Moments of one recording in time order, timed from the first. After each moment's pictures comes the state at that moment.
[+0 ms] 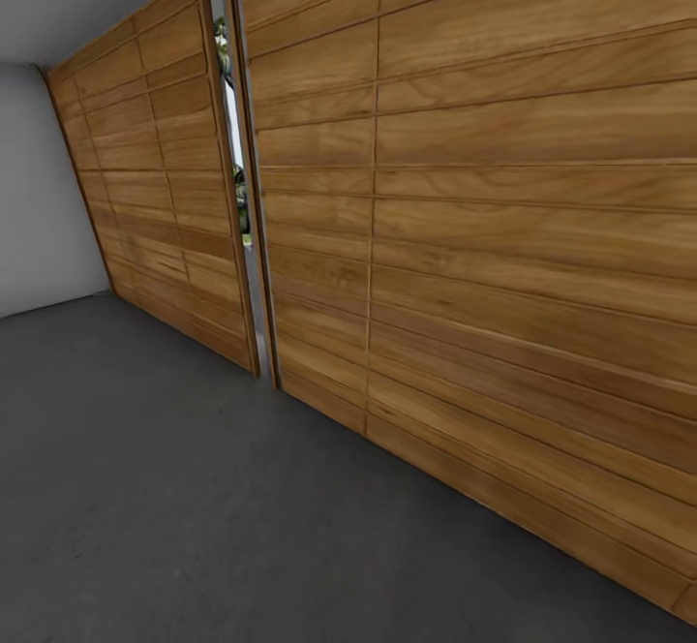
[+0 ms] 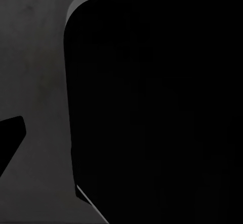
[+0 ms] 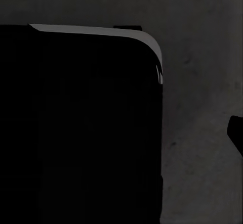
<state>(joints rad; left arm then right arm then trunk) 0.00 0.00 0.00 -0.03 0.00 -0.01 0.00 0.00 -0.01 0.00 0.03 0.00 -0.22 0.00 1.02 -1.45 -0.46</state>
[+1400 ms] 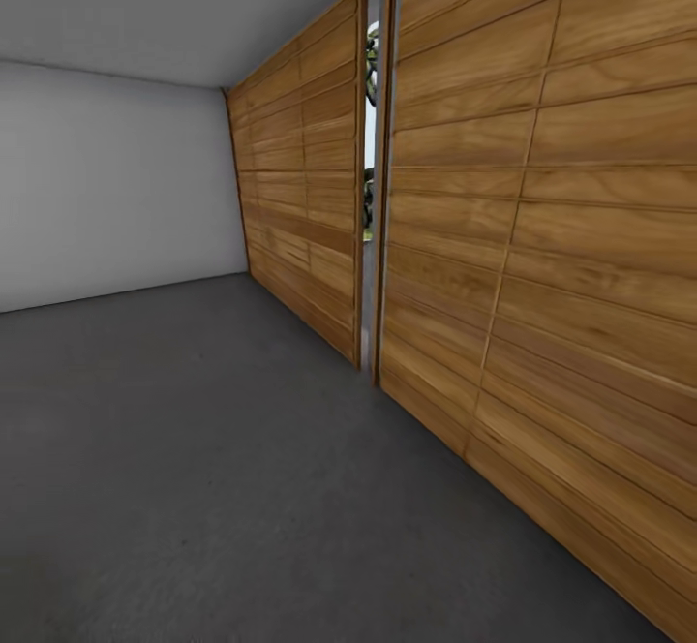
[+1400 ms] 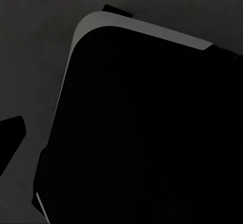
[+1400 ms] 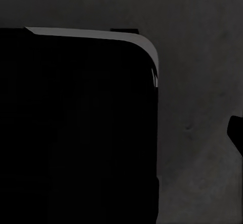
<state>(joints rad) 0.00 0.00 0.02 -0.08 0.31 -0.01 -0.01 0.00 -0.02 0.00 0.03 0.00 -0.23 0.00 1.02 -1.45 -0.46</state>
